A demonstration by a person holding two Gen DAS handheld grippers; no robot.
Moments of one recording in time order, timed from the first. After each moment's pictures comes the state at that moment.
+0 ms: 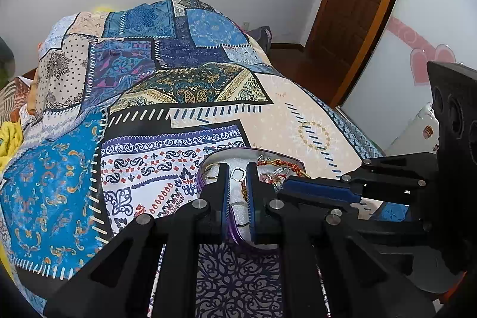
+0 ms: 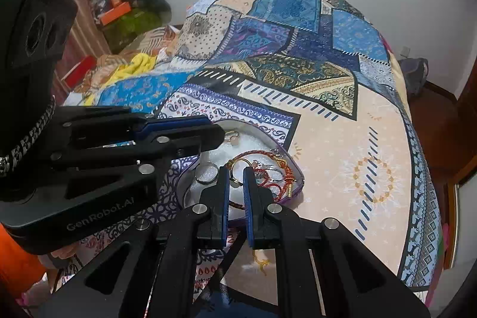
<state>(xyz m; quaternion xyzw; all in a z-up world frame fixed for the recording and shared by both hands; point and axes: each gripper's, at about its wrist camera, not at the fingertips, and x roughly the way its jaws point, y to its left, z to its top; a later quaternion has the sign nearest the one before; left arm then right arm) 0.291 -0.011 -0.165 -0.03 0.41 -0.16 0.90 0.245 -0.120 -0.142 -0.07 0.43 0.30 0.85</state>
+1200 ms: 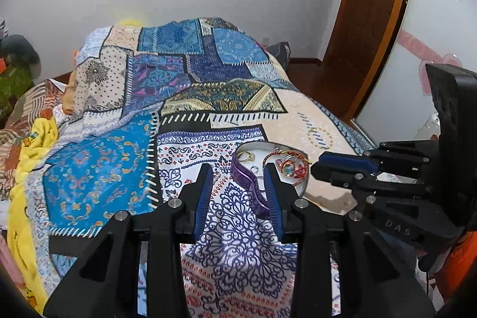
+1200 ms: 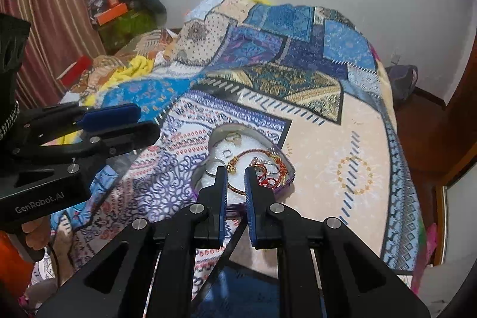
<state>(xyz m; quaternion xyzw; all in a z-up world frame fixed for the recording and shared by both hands) 0.228 0.020 -0.117 -0.03 0.37 -0.11 0.92 0.227 -0.127 -0.111 -0.08 0.41 0.28 0.86</state>
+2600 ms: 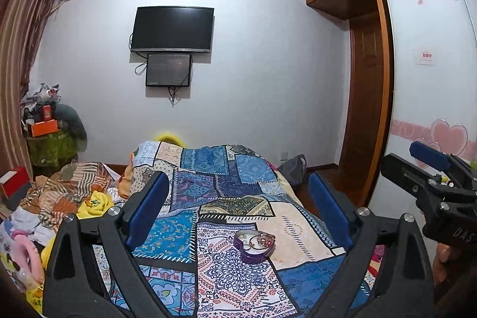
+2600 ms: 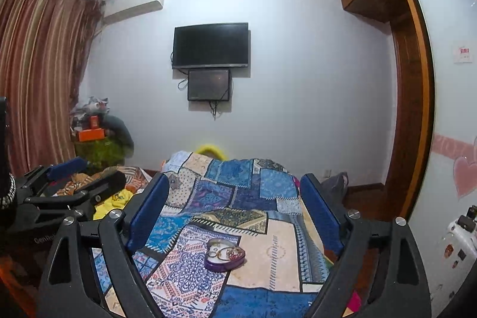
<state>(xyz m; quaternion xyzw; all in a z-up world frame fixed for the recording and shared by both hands) 0.040 0.009 0.034 -0.03 0.09 -0.02 0.99 0.037 -0.165 0.056 -0.02 0.08 0.16 0.98</state>
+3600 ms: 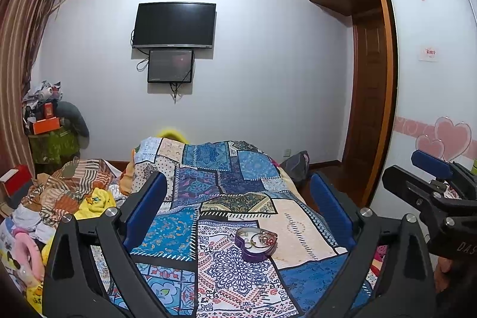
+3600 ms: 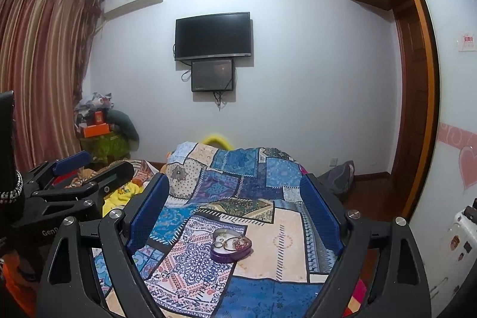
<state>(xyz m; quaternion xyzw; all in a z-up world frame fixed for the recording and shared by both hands) 0.039 0.001 0.031 -0.03 0.10 -0.01 0.99 0.035 -0.177 0.053 -0.01 0.11 0.17 0.98</state>
